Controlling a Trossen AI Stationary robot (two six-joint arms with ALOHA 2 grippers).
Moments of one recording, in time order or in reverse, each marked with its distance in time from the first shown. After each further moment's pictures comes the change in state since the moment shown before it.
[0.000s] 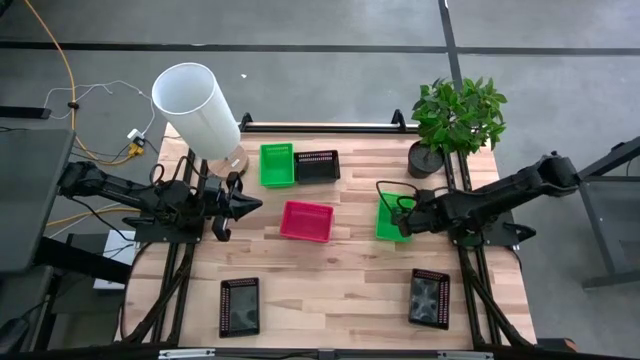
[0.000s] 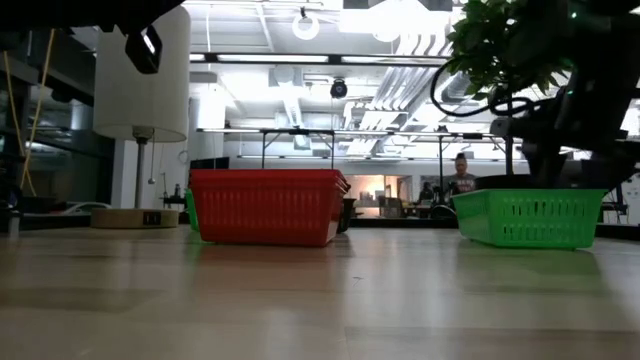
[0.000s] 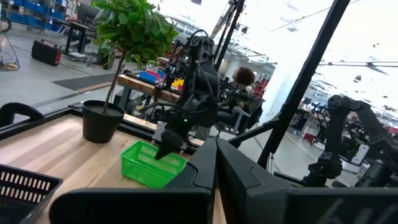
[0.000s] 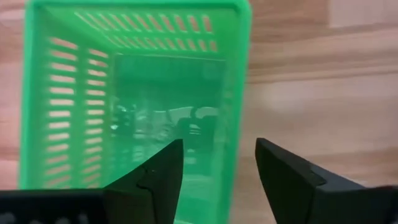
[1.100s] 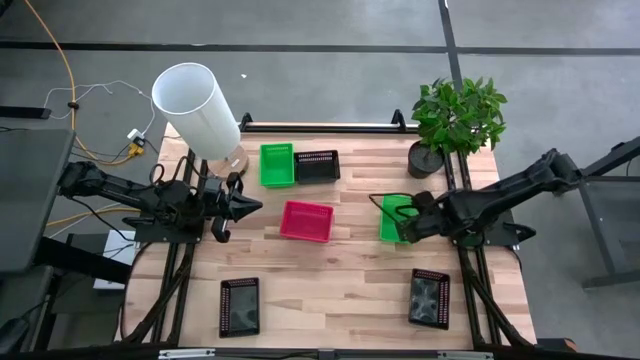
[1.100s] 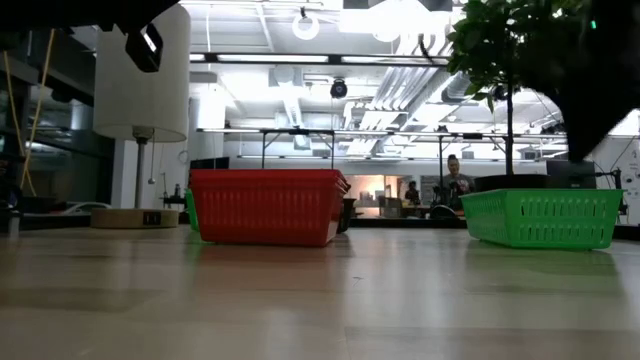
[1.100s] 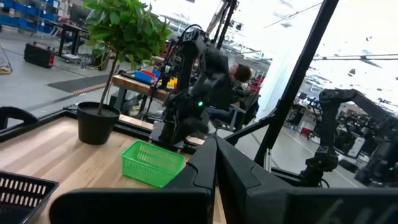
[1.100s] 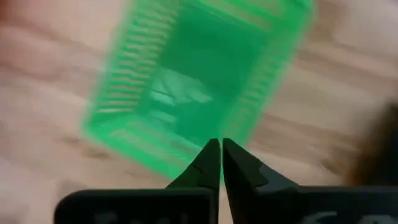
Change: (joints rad) left arm 0.000 0.000 0.000 0.000 0.025 0.028; right arm 0.110 -0.041 0.218 -0.289 -0.096 -0.265
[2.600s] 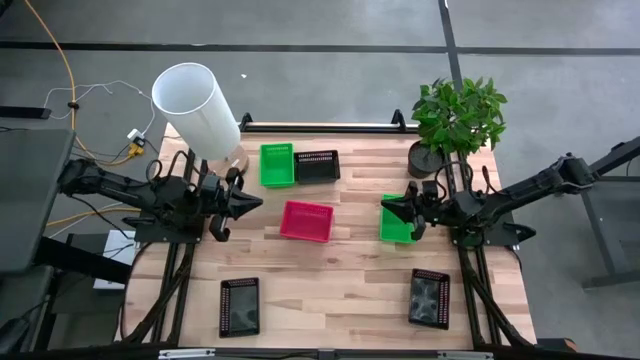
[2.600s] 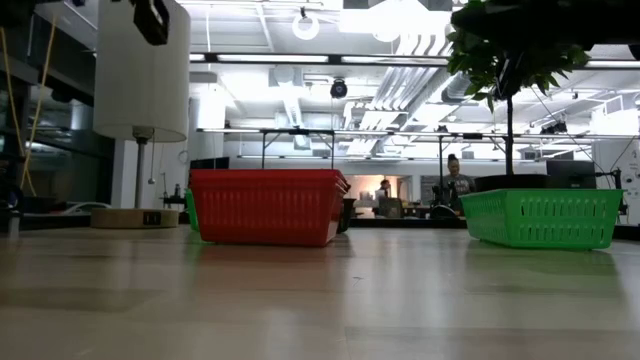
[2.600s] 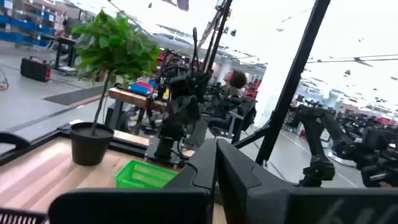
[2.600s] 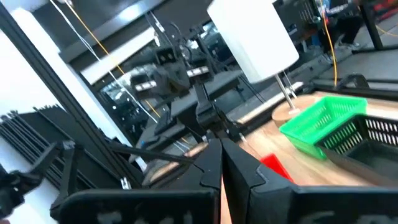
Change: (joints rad) left arm -0.012 0.055 0.112 -0.022 -0.001 0.047; right arm -0.047 -0.347 -0.540 1.786 0.190 -1.078
